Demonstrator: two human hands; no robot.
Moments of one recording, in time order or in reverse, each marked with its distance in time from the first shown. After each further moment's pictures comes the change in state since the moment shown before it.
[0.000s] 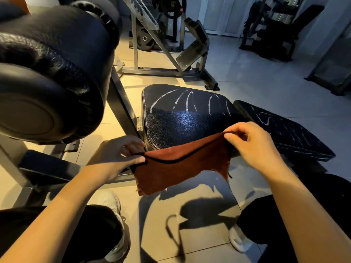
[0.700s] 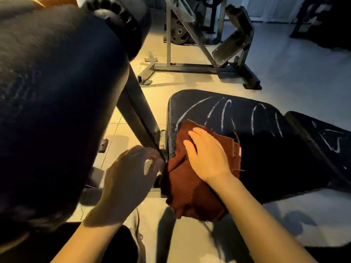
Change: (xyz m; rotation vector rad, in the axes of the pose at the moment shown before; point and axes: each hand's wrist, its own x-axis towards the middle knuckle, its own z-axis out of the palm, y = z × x) left_hand 0.041 0.004 0.017 0.449 0.376 -0.097; right_hand 0.104 -0.042 0.163 -0.132 -0.276 -0.264
